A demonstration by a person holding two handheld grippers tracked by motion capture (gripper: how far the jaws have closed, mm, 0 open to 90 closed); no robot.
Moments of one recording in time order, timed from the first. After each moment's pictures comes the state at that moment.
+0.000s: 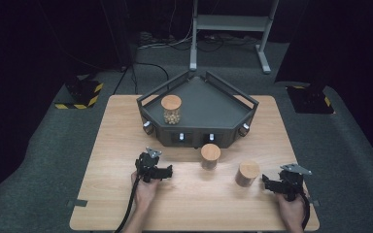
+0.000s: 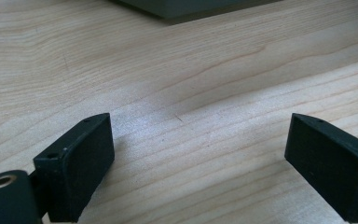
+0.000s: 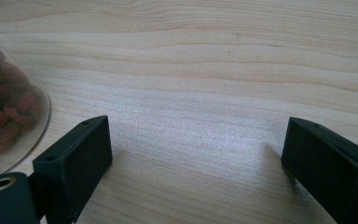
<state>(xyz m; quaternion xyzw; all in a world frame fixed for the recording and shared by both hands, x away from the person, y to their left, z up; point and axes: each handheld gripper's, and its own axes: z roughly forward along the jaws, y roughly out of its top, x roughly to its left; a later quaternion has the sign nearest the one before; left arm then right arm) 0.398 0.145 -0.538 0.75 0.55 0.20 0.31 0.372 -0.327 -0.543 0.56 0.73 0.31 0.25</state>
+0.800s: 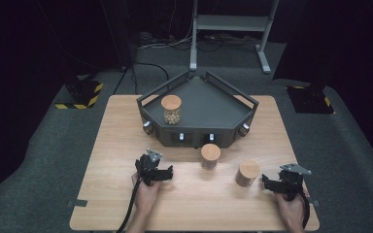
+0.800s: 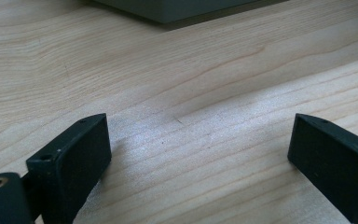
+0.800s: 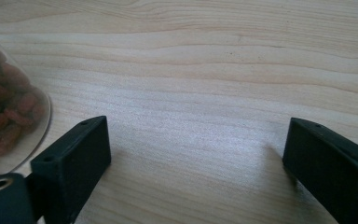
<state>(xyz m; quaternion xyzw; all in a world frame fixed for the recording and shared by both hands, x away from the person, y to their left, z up) 0.394 0.143 -0.544 0.75 0.53 0.23 0.32 0.374 -0.325 -0.543 0.56 0.73 0.31 0.25</state>
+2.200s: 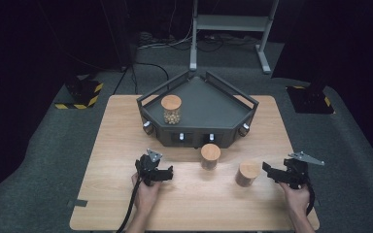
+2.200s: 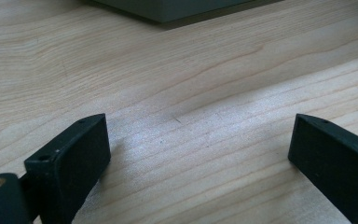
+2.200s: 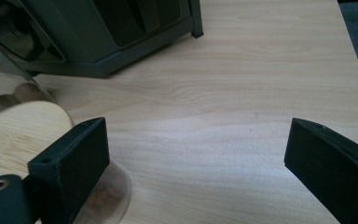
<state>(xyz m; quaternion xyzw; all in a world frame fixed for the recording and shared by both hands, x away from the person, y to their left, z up) 0.393 0.143 -0.544 0.75 0.53 0.23 0.32 0.379 -0.322 -0.484 0.57 0.69 0.40 0.21</state>
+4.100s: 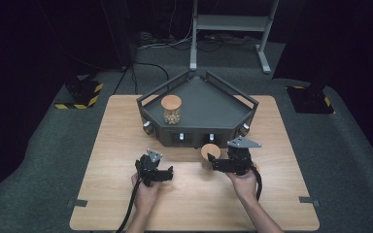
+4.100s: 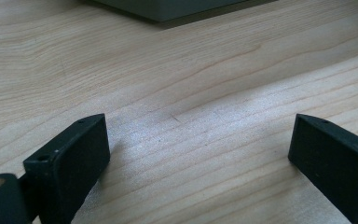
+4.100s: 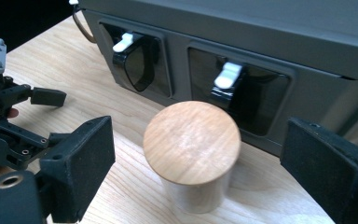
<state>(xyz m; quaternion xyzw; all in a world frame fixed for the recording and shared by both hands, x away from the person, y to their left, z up) 0.393 0.143 -0.544 0.75 0.53 0.22 0.32 0.394 -0.149 -0.445 0.43 0.77 0.44 0.19</state>
